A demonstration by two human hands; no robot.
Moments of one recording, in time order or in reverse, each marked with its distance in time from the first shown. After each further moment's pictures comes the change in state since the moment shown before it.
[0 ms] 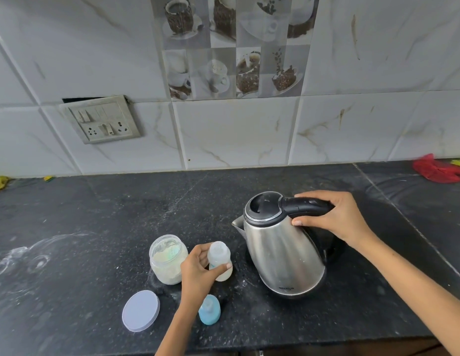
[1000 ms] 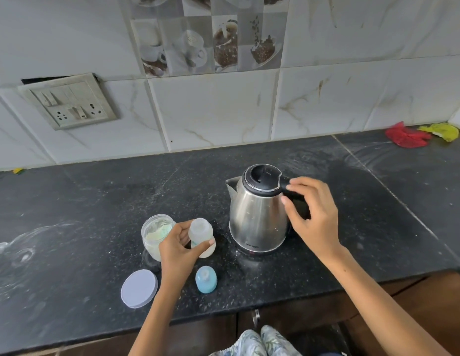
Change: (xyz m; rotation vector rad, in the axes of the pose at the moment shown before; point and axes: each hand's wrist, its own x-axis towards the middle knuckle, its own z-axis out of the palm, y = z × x) left_hand -0.013 0.015 -0.031 0.013 -0.026 0.074; right_hand -0.064 0.008 0.060 -0.522 0.528 -0.418
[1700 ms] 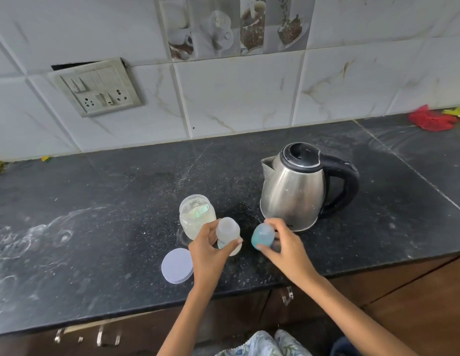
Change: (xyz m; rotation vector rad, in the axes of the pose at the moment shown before) left_hand -0.035 -0.029 -0.034 -0.027 -0.001 -0.001; right_hand -0.118 -0.074 0.085 0.292 -0.588 0.523
